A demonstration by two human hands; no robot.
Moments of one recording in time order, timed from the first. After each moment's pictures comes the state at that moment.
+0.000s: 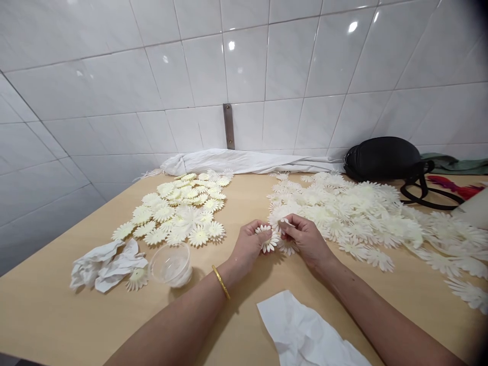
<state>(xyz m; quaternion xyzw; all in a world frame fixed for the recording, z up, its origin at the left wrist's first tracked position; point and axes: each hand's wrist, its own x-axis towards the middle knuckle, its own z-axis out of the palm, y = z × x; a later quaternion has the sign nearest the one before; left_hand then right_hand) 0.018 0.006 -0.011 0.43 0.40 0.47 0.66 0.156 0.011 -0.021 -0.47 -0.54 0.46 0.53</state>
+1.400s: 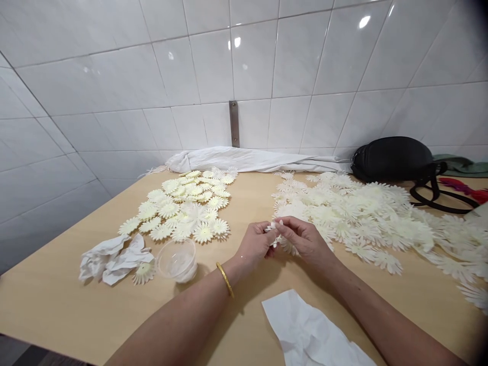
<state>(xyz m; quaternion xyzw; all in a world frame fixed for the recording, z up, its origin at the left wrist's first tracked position) 0.015 0.005 -0.005 0.52 0.41 0.42 0.62 0.148 -0.004 -0.004 -0.40 -0.64 0.46 0.46</state>
